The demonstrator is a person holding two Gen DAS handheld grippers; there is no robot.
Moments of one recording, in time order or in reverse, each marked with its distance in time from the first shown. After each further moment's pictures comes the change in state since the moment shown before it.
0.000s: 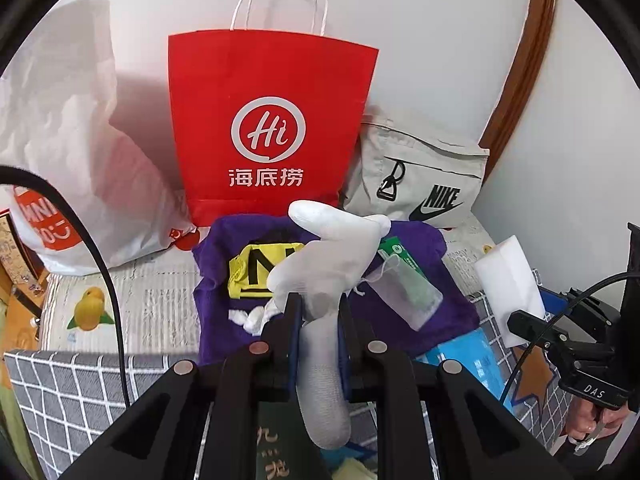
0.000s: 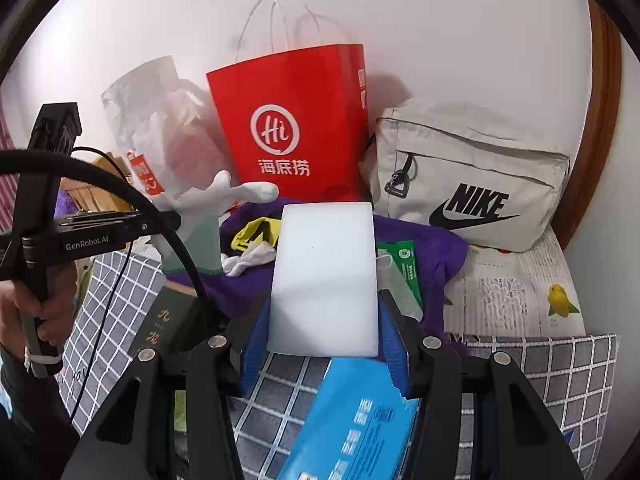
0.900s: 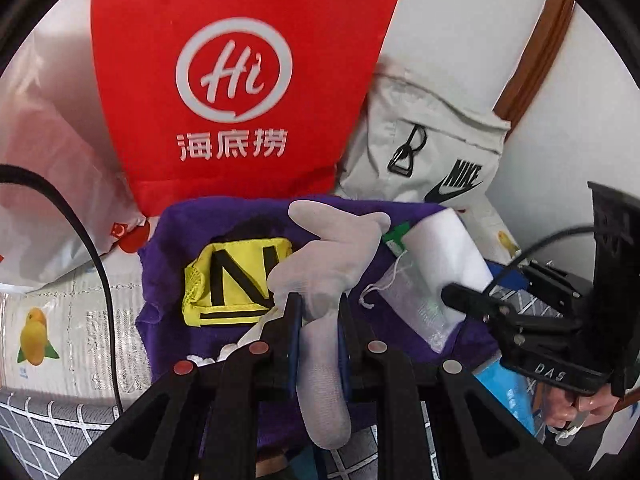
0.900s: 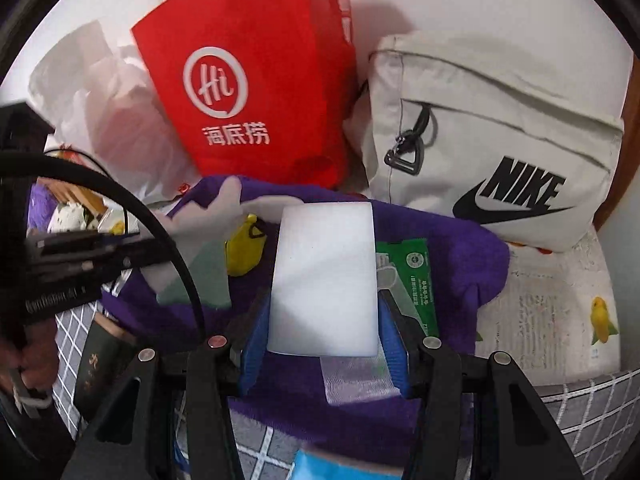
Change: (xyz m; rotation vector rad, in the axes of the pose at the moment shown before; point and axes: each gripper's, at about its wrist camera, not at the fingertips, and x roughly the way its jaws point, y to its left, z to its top) left arm 0.101 0.003 0.015 0.008 0.142 -0.061; right arm 0.126 -0.024 0.034 0.047 0.154 -0.009
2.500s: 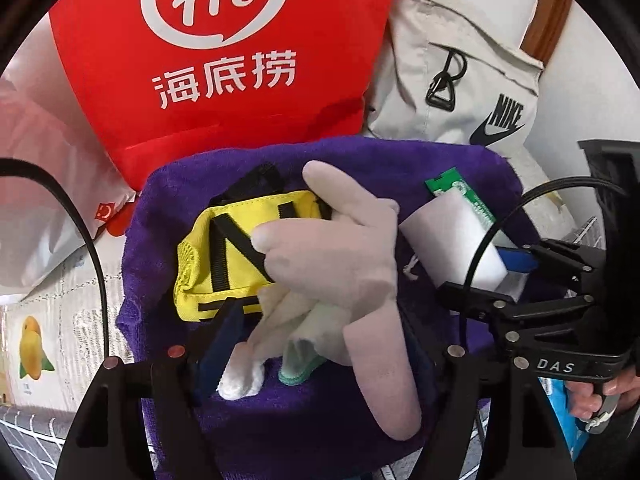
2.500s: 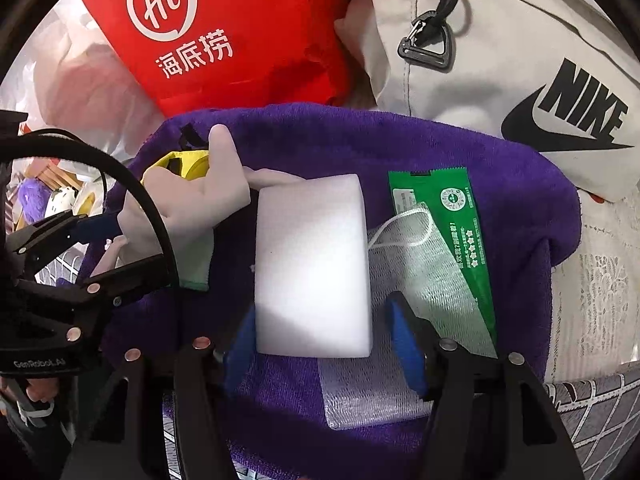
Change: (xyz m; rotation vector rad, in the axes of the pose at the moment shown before) left arm 0.058 0.003 -0.012 0.091 0.108 0.085; right arm 0.071 -0.013 -0.015 0.042 0.190 0.022
